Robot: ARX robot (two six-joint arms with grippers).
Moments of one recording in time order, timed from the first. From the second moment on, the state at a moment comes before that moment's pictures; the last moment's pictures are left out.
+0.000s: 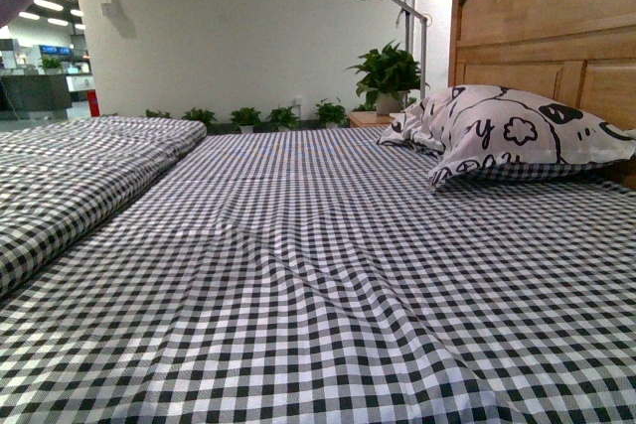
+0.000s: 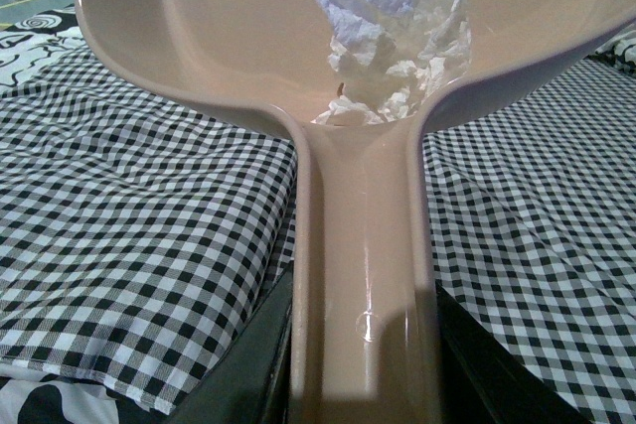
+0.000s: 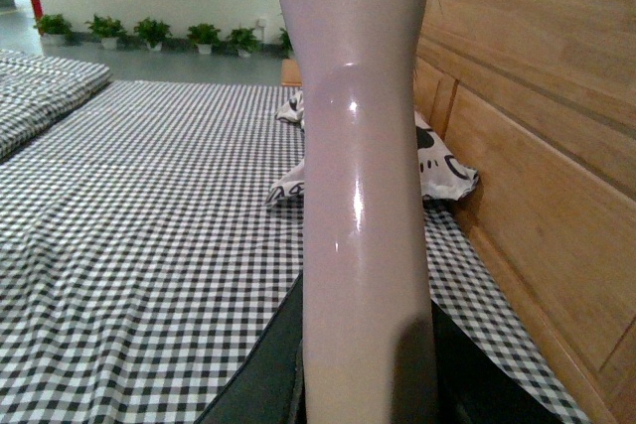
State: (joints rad) left arm -0.12 0.79 0.59 0.15 -0.26 -0.02; right arm -0.11 0.72 0.91 -0.09 -0.20 -0.07
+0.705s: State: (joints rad) left arm -0.12 0.79 0.59 0.15 -0.26 -0.02; right arm -0.11 0.72 0.91 -0.09 -0.20 -0.07
